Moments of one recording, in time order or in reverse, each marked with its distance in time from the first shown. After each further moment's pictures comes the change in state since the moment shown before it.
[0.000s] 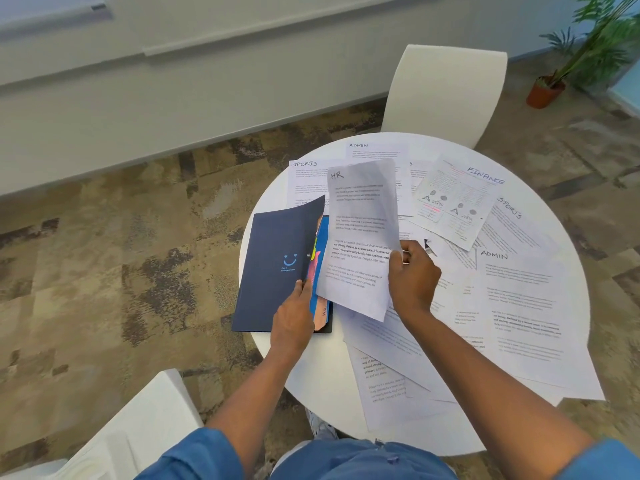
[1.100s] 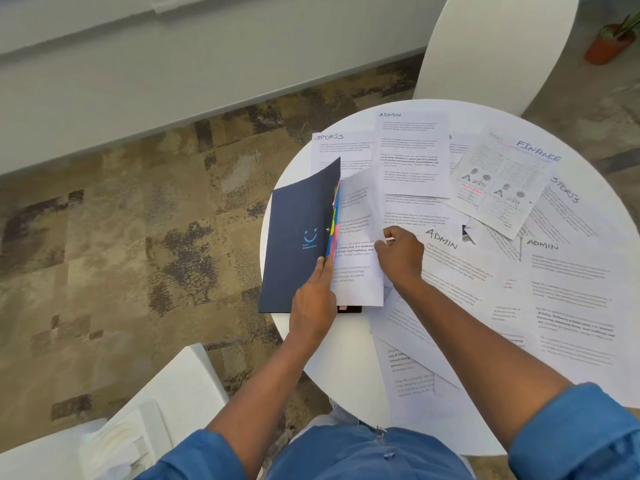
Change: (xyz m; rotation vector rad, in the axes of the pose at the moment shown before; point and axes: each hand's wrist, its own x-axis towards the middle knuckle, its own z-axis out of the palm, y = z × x) left_hand 0.017 -0.008 -0.013 -0.074 0.016 0.026; right_hand 0.021 -0.003 0.086 -0.089 -0.371 0.164
